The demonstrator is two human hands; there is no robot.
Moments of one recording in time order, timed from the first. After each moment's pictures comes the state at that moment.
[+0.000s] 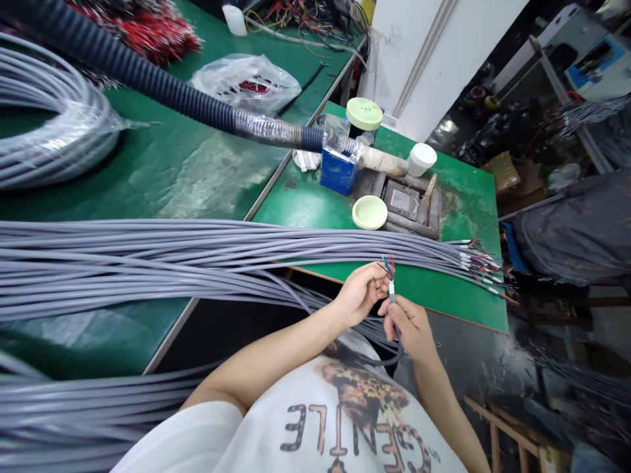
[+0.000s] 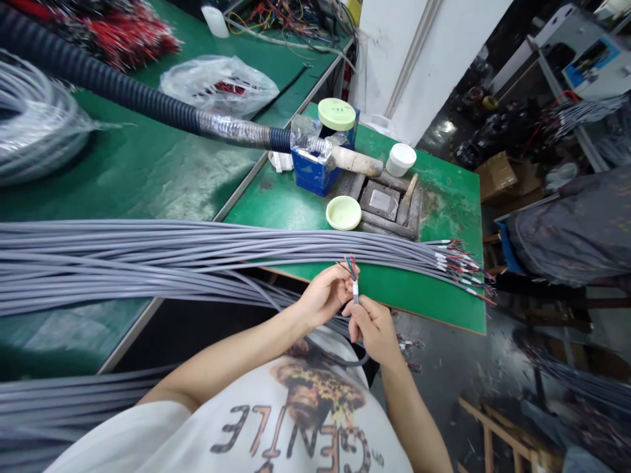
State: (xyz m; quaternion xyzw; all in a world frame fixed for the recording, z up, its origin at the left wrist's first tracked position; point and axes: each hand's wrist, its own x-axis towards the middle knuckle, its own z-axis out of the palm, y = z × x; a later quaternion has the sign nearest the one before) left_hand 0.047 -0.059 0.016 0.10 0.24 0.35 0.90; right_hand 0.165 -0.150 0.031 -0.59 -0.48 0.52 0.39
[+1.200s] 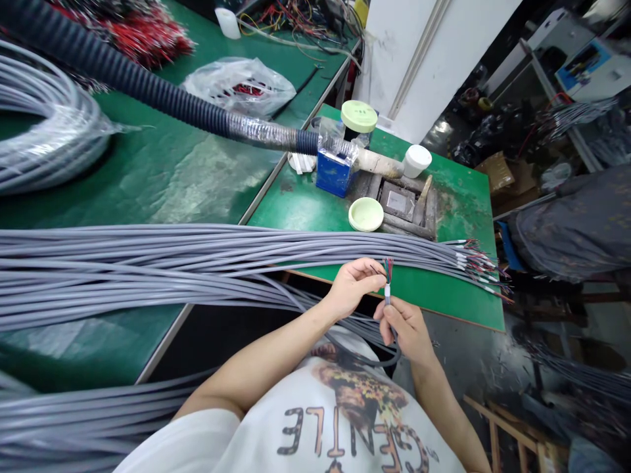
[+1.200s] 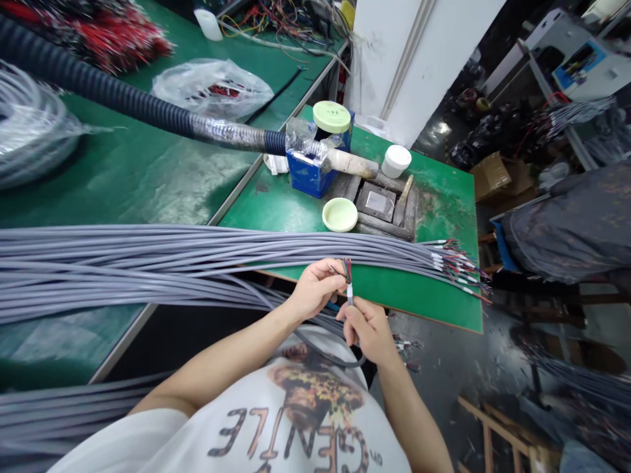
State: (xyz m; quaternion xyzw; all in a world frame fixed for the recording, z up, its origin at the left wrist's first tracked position) left_hand 0.036 -0.051 0.008 0.29 0.23 0.43 0.82; right_hand 0.159 -0.146 0.036 -0.57 -0.47 0.54 0.40
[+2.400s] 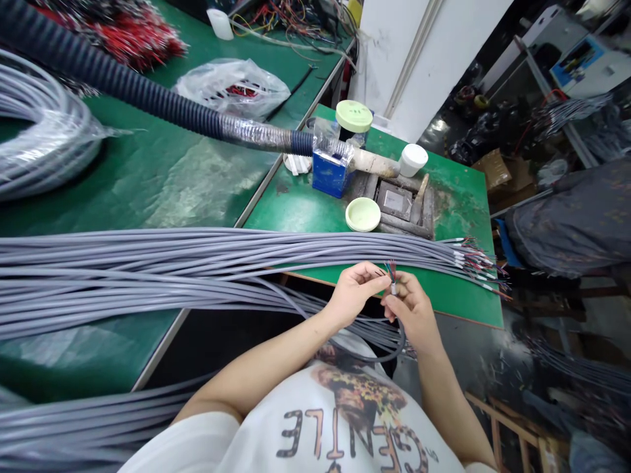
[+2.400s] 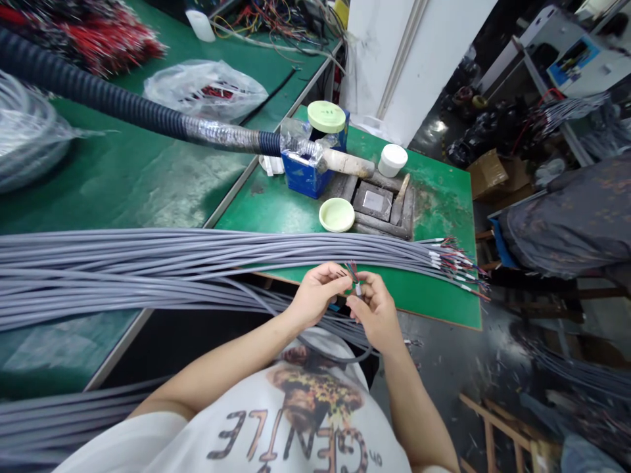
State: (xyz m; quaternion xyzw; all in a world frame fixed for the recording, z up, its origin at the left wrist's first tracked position) left_hand 0.041 -0.062 0.020 0.28 0.29 0.41 0.81; right_hand 0.166 -0.129 0.046 -0.59 -0.42 0.51 0.46
